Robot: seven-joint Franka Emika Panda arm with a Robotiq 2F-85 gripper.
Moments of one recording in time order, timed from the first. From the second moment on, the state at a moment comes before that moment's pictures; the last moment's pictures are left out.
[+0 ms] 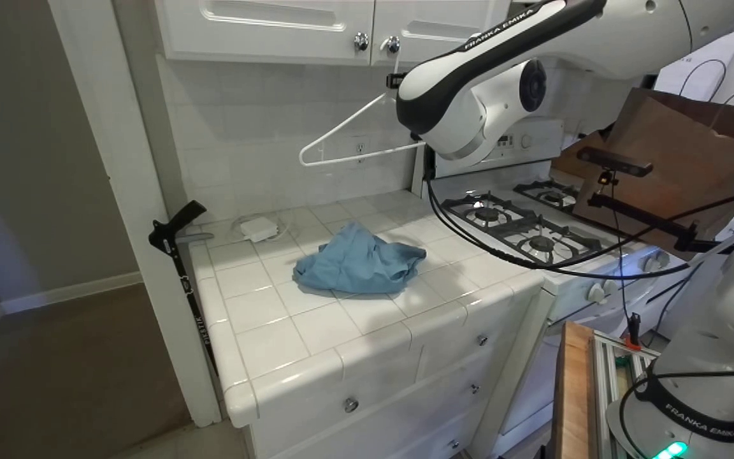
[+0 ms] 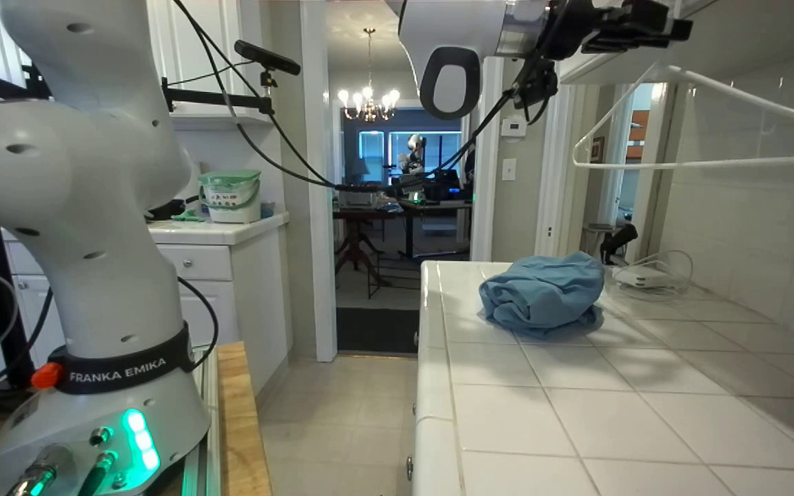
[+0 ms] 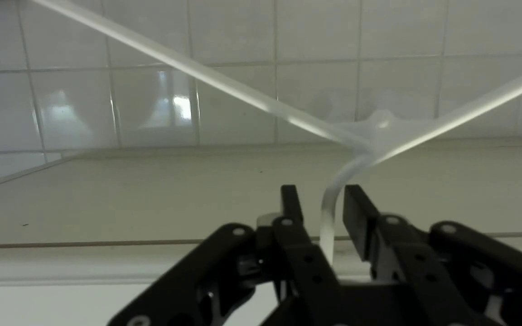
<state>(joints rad) -0.35 0.04 0.37 -2.23 0.85 3.95 -0.60</state>
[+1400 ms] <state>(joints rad) -0.32 -0.11 0.41 -2.30 1.61 3.62 -1.20</state>
